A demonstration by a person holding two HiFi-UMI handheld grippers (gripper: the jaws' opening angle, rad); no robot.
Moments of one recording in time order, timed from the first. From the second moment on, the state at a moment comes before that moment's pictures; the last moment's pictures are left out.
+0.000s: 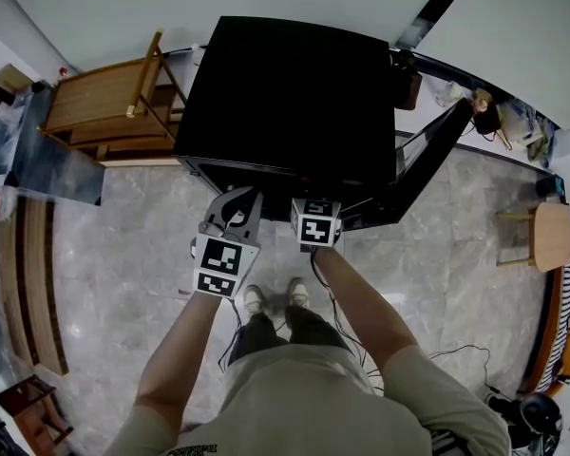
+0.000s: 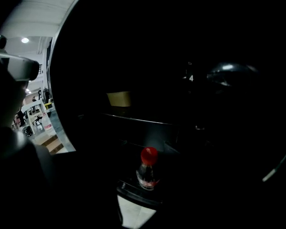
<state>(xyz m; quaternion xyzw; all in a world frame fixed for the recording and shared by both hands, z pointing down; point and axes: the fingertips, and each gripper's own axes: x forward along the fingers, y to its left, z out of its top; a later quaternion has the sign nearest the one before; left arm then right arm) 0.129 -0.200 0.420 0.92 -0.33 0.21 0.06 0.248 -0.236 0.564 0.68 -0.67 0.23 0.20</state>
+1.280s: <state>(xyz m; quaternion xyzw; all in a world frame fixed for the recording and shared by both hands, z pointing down) 0.109 -0.188 0.457 0.91 -0.33 0.25 0.09 0.261 -0.241 0.602 0.67 -0.67 0.24 0.22</state>
